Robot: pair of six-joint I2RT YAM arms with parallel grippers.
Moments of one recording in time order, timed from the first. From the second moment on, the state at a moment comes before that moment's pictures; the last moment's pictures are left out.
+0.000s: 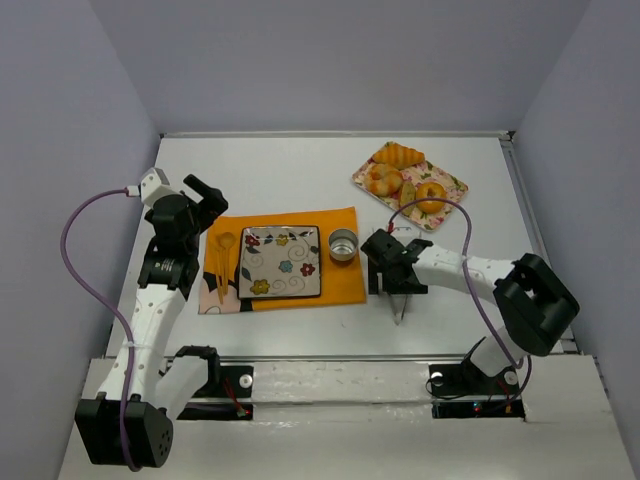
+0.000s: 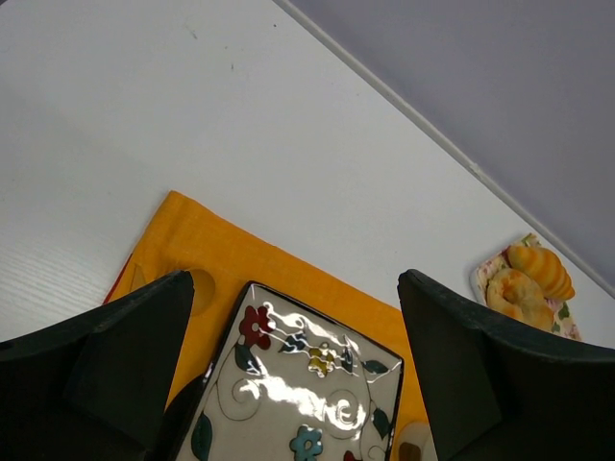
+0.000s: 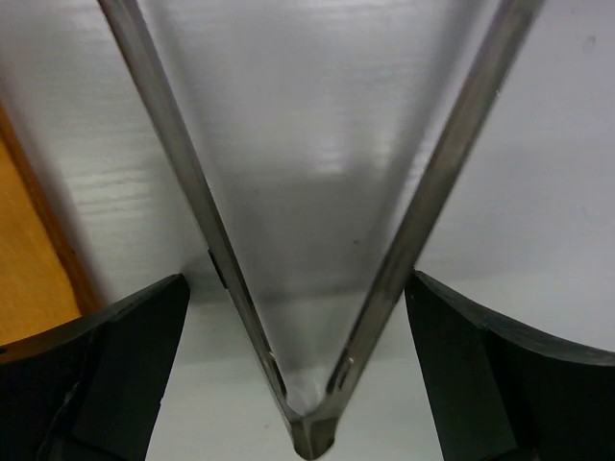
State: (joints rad) left arm -0.07 0.90 0.77 -0.17 -0.24 -0.66; right arm 0.76 1.53 0.86 -0.66 0.39 0.75
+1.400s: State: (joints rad) left arm -0.07 0.87 0.77 -0.17 -0.24 -0.66; right arm 0.11 1.31 1.03 -0.47 0.27 0.49
